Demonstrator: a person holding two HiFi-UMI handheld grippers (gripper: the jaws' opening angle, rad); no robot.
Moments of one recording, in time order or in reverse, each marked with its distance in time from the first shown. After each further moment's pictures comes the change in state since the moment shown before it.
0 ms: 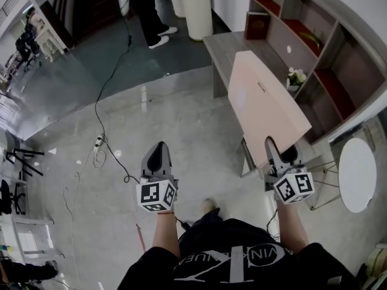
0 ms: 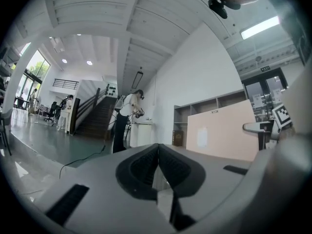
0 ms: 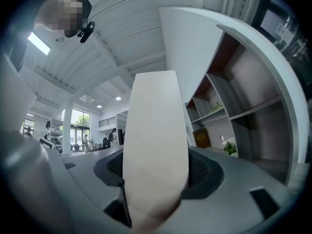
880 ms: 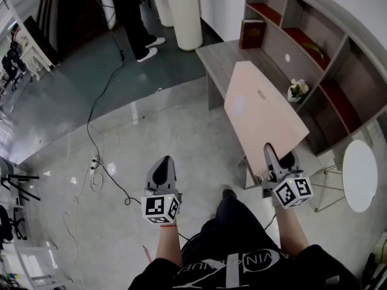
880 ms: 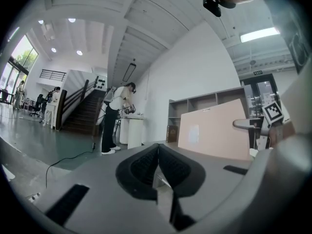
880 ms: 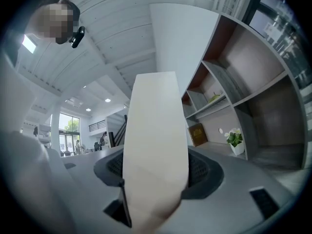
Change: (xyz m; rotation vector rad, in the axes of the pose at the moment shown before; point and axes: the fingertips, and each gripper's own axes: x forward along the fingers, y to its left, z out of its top) left arm 0.080 0.037 -0.028 -0.003 0.053 -0.143; right arm 0.079 -0.006 -0.027 0.087 -0.008 -0.105
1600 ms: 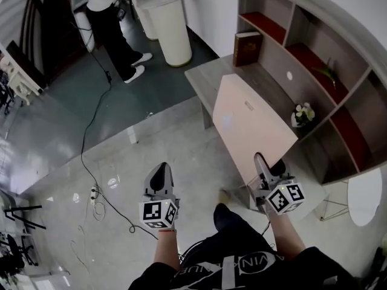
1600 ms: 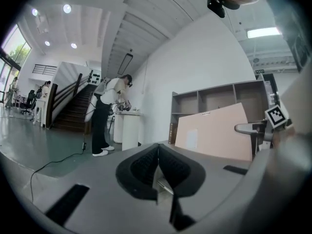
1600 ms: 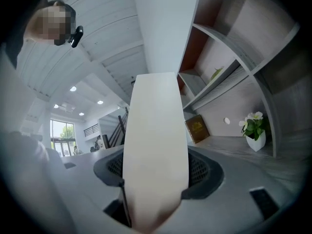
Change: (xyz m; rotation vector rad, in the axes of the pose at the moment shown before) left arm 0.193 0.045 0.008 0.003 0.045 -0.063; right arm 0.158 -0.064 -0.020 0.102 0.021 -0.039
